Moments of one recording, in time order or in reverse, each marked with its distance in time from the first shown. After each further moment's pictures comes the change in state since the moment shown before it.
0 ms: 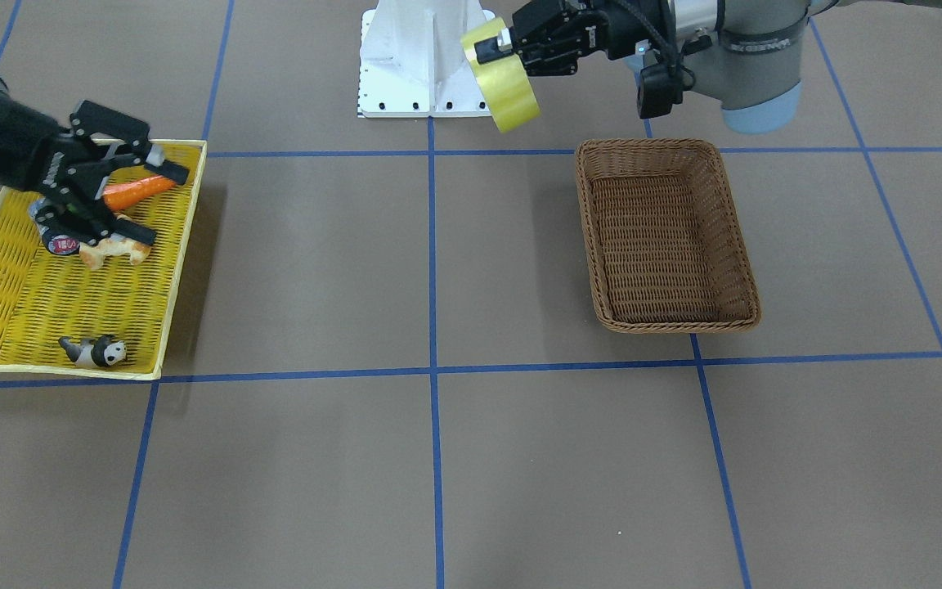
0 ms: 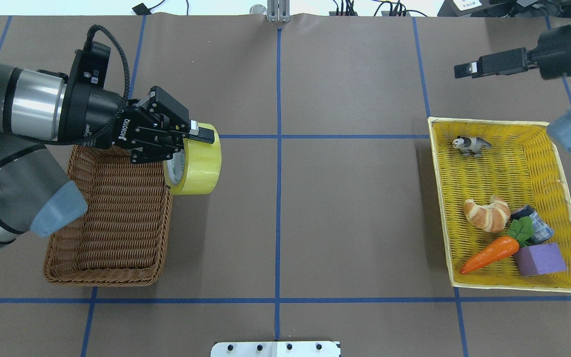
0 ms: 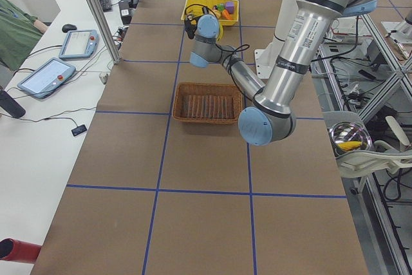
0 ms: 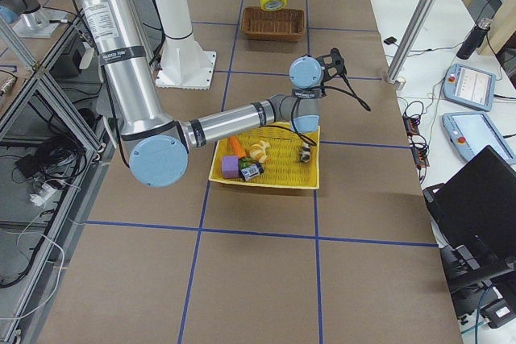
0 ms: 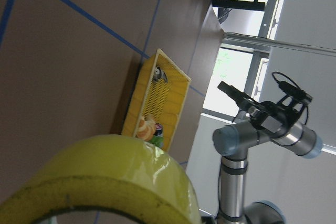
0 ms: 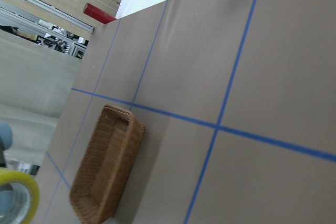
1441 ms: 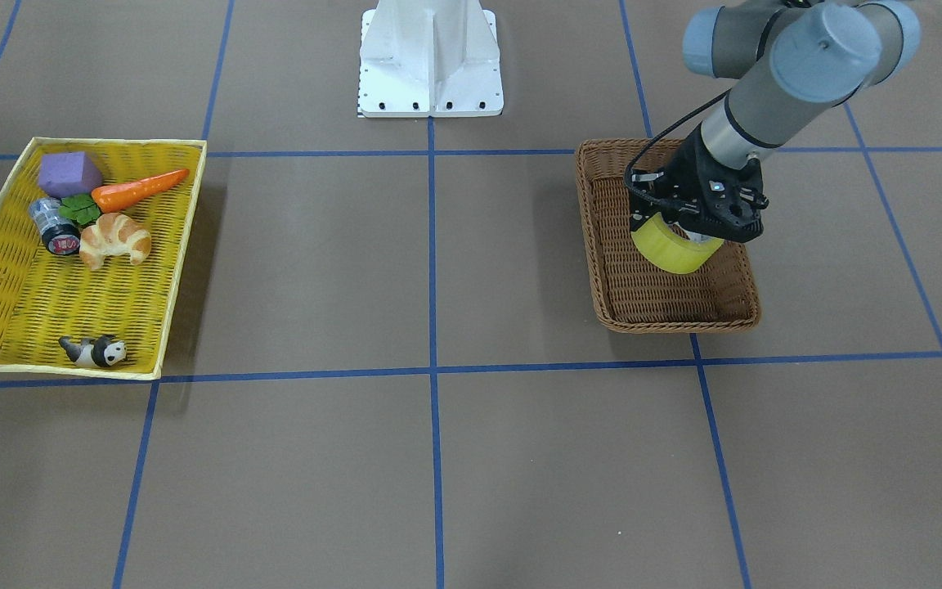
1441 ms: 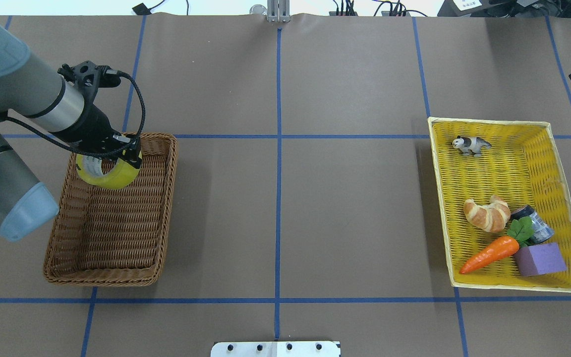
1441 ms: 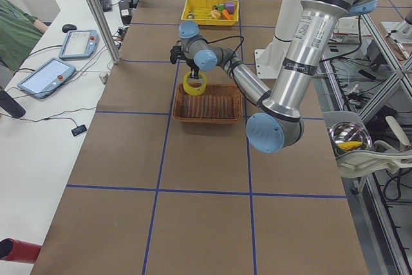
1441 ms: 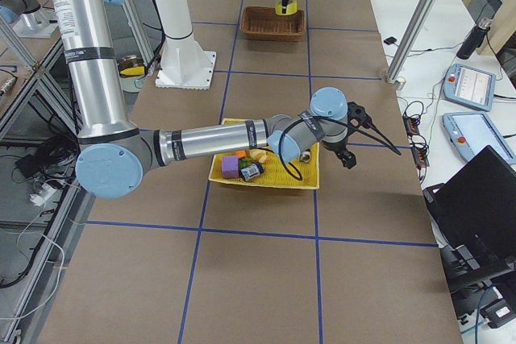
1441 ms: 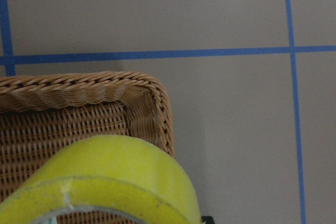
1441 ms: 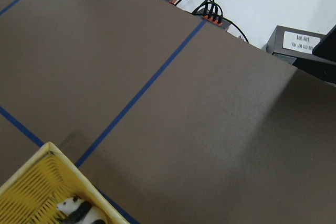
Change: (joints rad) left arm 0.012 0.086 -0.064 1.055 0.111 1.127; right arm 0.209 -0.126 0.031 -0.821 -0.058 -1.089
